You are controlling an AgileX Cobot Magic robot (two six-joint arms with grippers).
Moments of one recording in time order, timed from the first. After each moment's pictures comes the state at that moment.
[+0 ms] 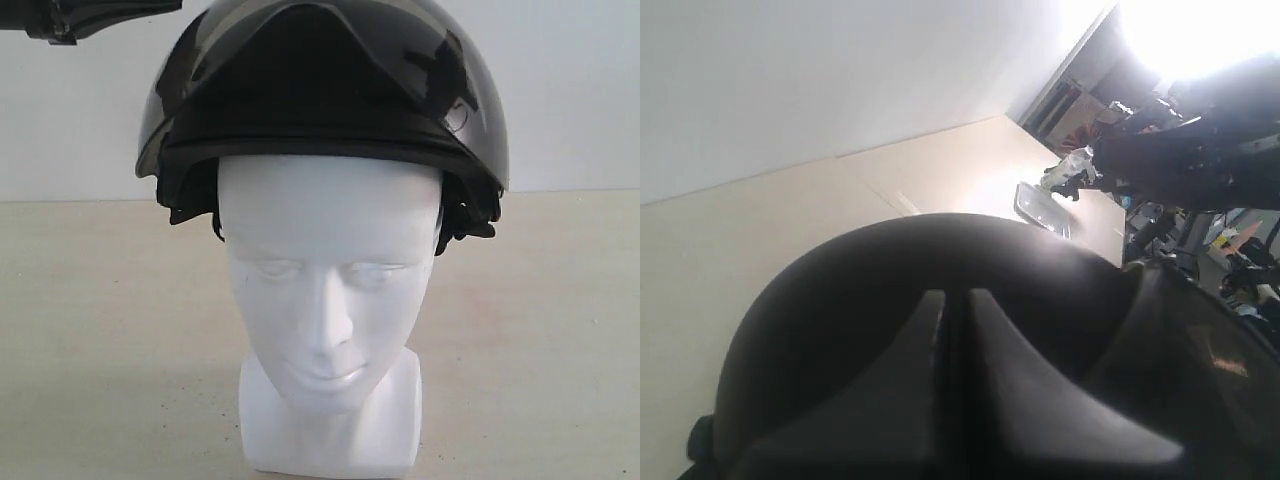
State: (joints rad) left arm 0.14 1.58 -1.36 1.66 -1.22 -2.05; right arm 0.01 1.27 -1.35 0.97 0.88 -0.26
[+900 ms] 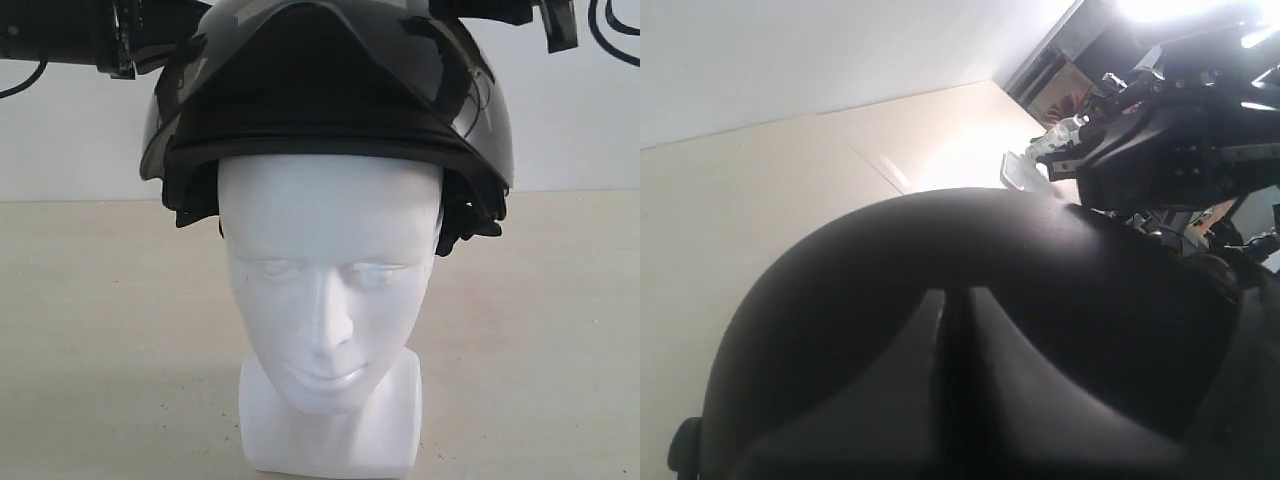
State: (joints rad) left arm 0.05 1.69 -1.41 1.68 -1.20 -2.07; right arm 0.09 1.55 -1.51 1.18 1.16 -0.52
